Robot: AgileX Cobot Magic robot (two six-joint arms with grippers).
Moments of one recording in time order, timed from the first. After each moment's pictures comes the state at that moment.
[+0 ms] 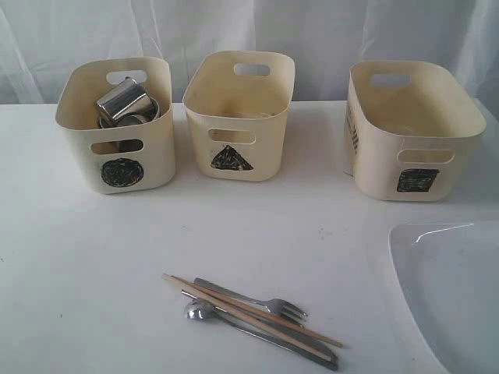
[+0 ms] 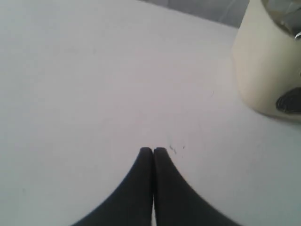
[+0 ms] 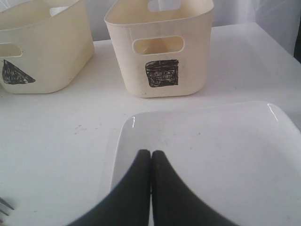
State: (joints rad) left arm 0.19 0.50 -0.12 -0.06 0.10 -0.15; right arm -0.07 0.00 0.00 0.05 0.37 0.11
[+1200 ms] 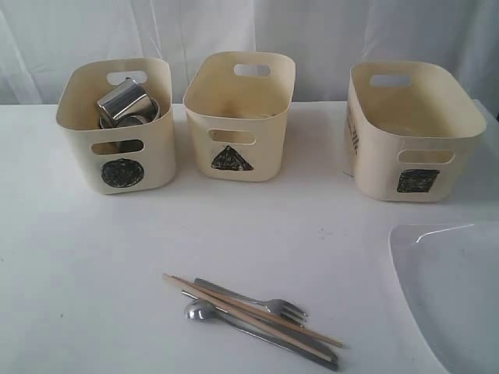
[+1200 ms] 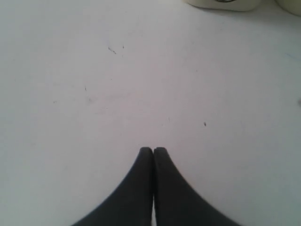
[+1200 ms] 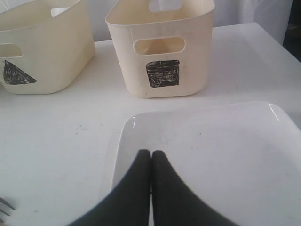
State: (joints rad) left arm 0.16 0.01 -0.02 -0.36 0.66 0.21; right arm -0.07 0.00 0.00 0.05 0.37 0.11
